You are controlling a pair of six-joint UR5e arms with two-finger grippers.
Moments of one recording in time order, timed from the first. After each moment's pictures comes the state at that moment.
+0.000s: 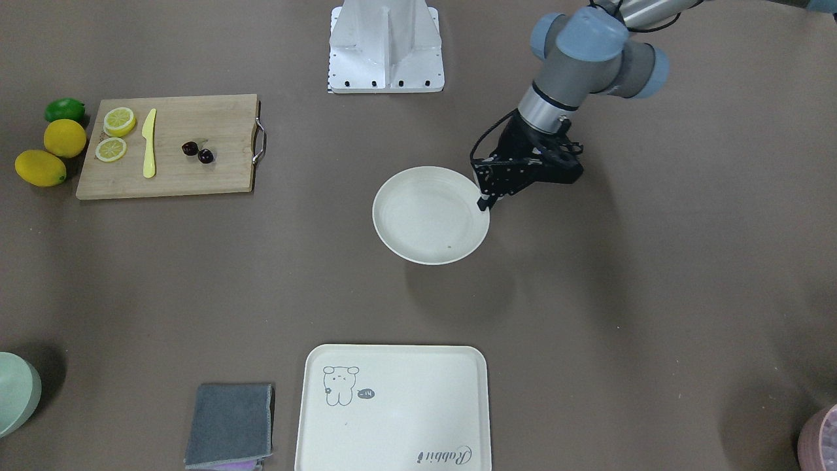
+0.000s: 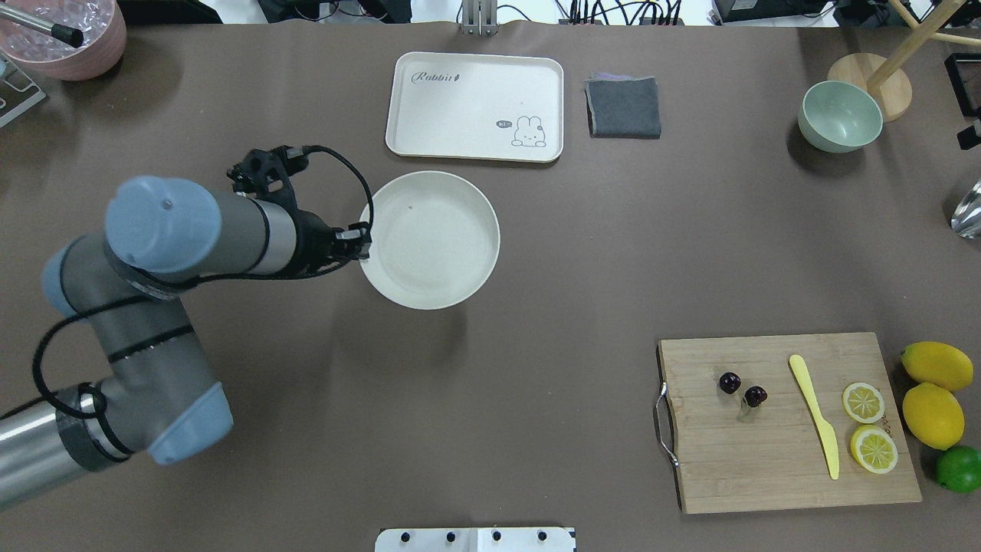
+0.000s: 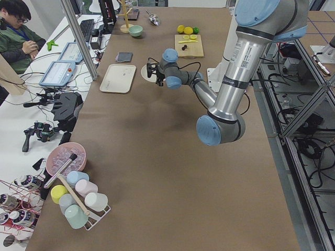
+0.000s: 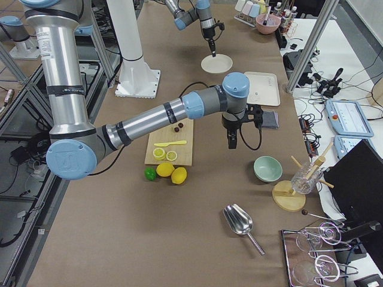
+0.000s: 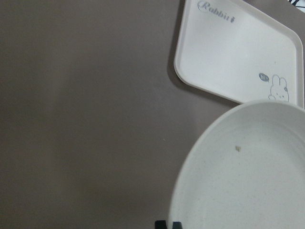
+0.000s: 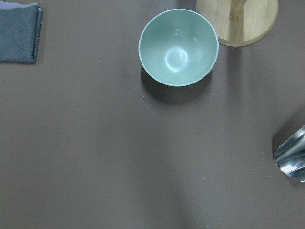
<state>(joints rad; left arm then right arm) -0.53 -1.98 -1.79 -2.09 -1.72 -1.49 1.40 -1.45 1.90 -1.67 2.41 0.32</state>
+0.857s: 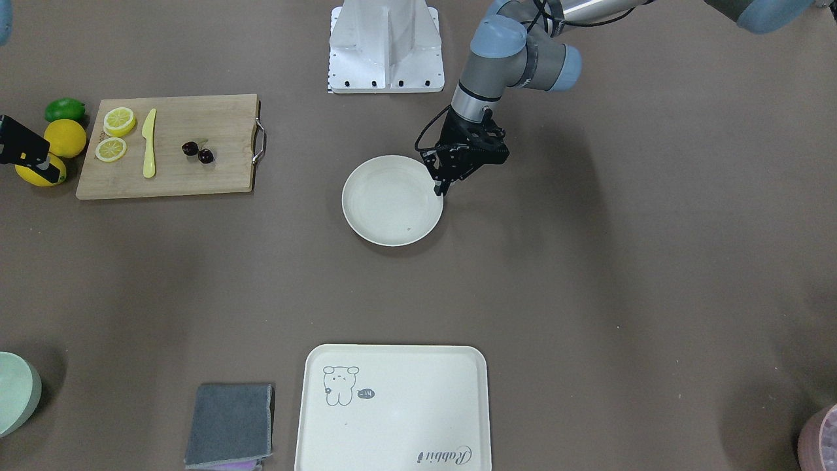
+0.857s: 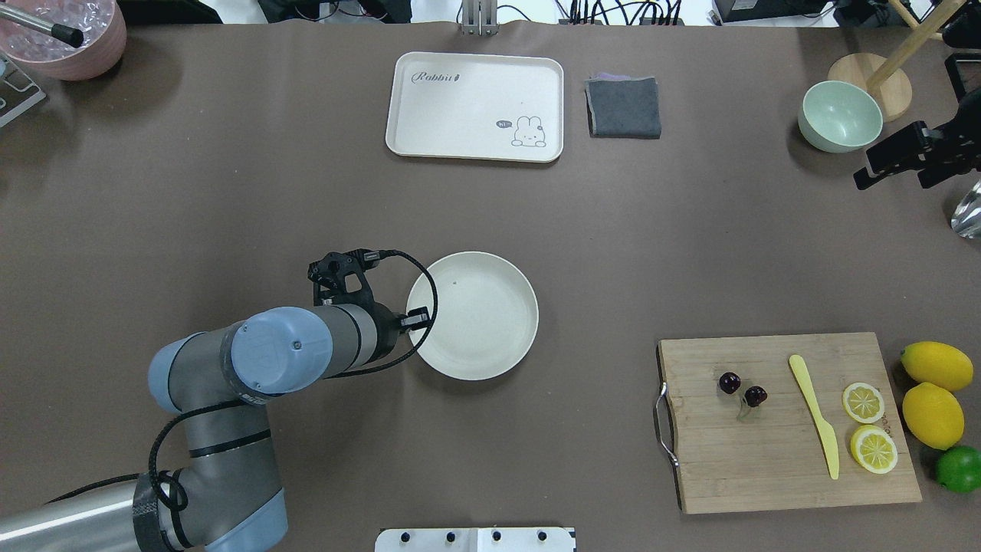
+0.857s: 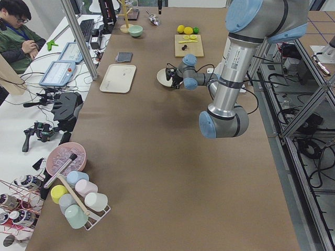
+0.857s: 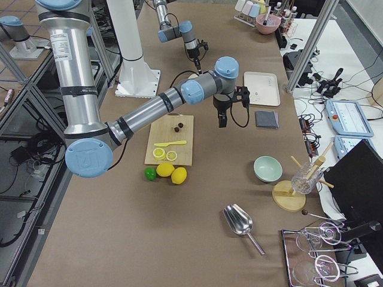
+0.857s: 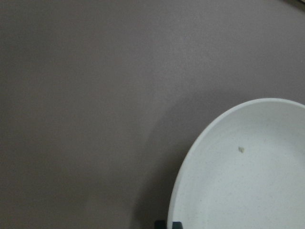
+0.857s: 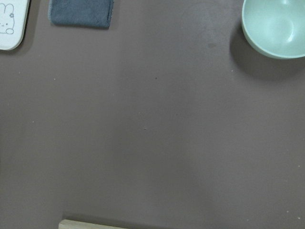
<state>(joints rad) -0.37 -2.03 -1.70 -2.08 -1.52 -1.57 1.20 -1.44 1.99 -1.64 2.39 0.49</state>
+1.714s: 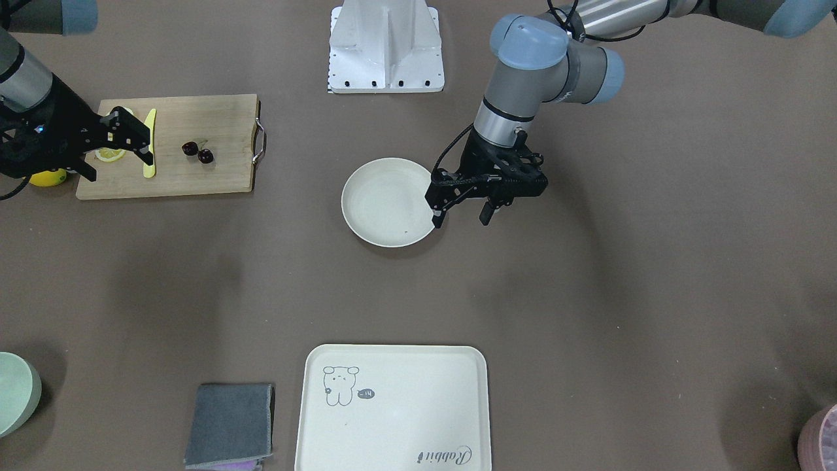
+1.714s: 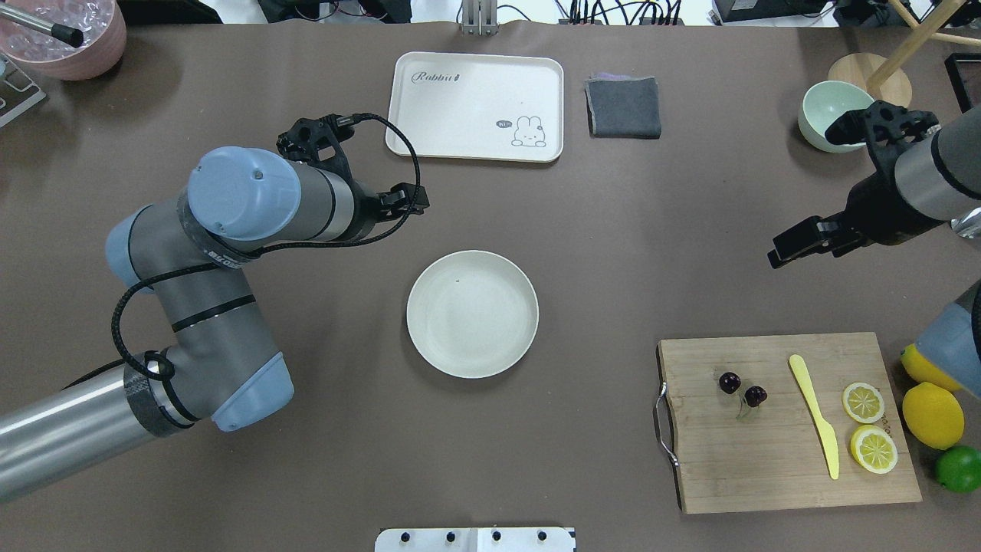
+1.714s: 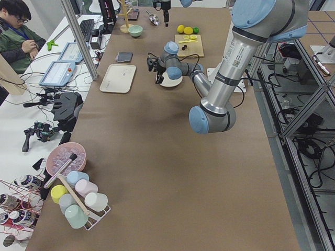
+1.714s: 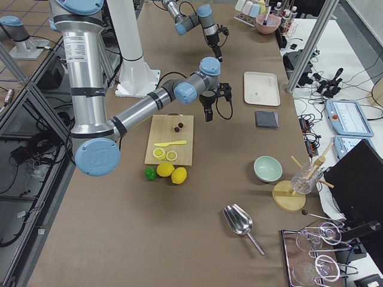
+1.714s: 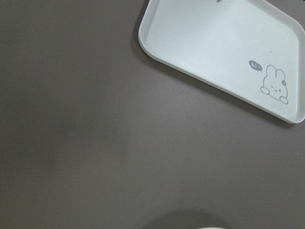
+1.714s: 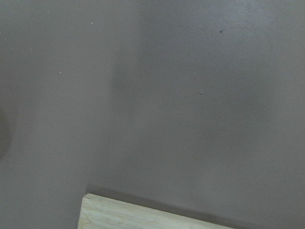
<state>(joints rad) -0.61 -2.13 -1.71 -1.97 -1.69 -1.45 0.92 -1.53 2.05 -1.40 2.24 0.66</state>
